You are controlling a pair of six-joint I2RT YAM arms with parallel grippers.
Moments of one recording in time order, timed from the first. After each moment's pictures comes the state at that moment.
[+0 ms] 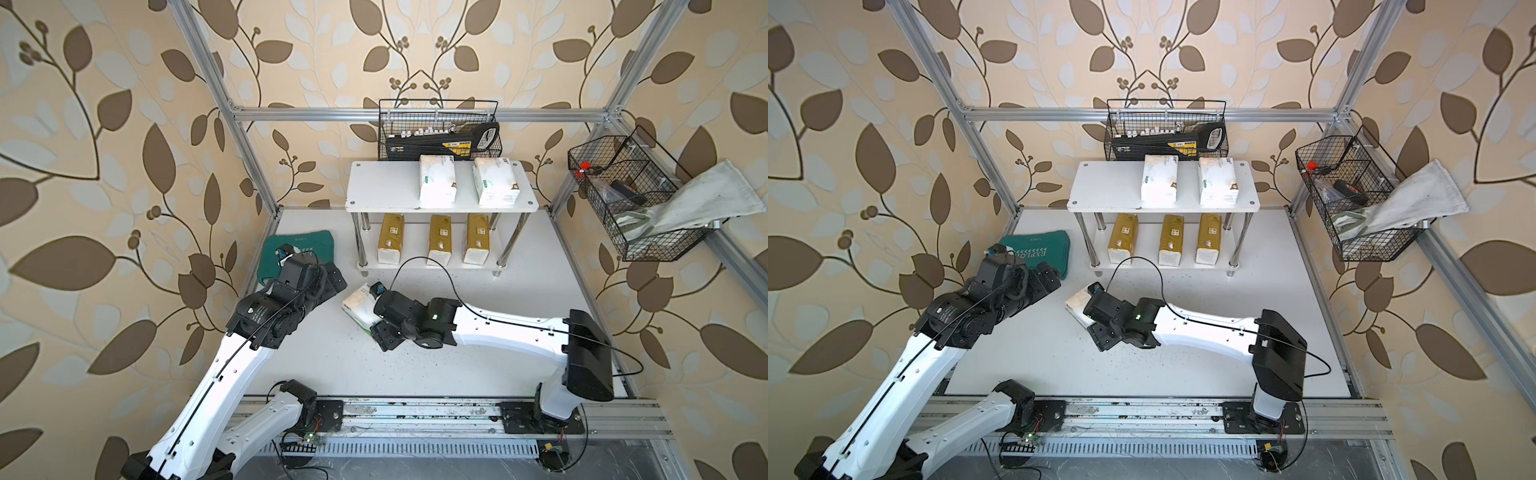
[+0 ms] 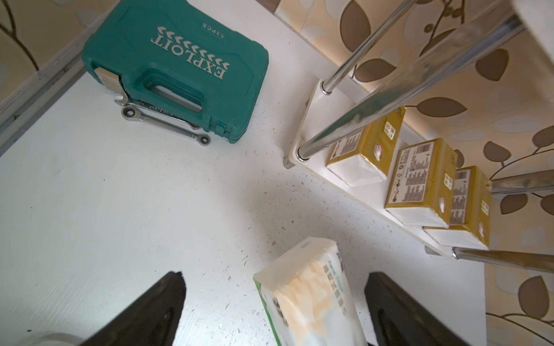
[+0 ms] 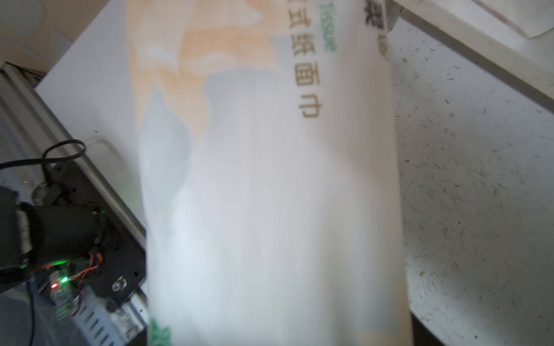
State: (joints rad) left arm -0.47 0.89 1.20 -1.07 -0.28 -0.87; right arm 1.18 1.67 1.36 -0.63 0.20 0.51
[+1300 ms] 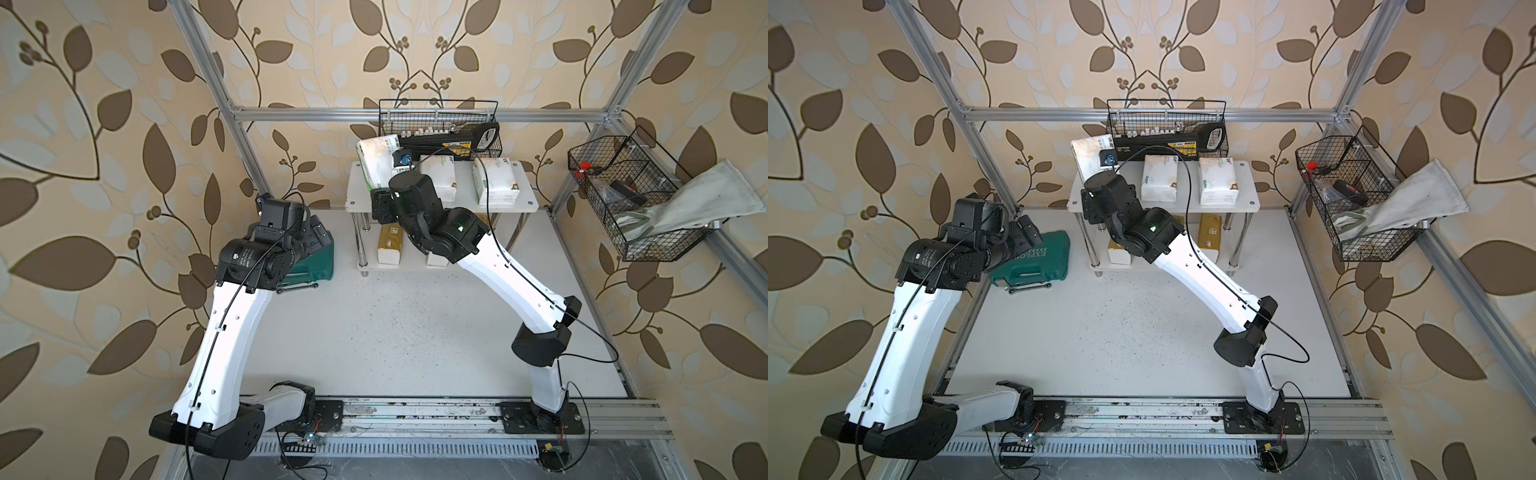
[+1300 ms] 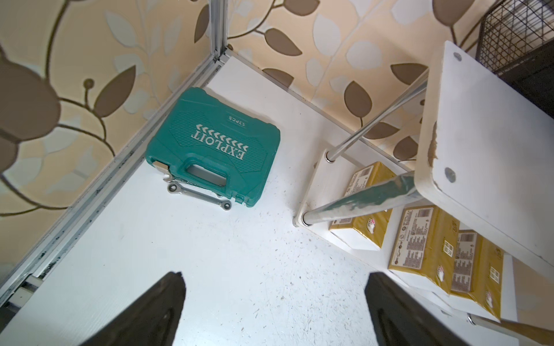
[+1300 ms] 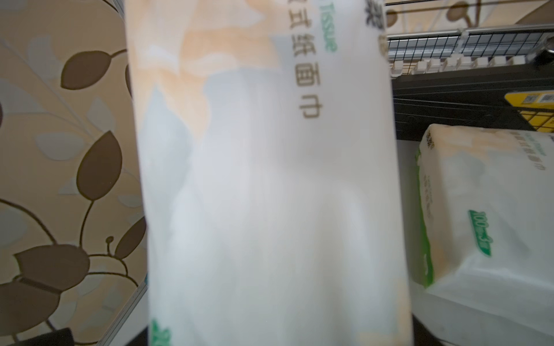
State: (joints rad) left arm -0.27 1.21 1.68 -1.21 -0.27 -0.68; right arm 0.90 2.03 2.47 -0.79 0.56 0.38
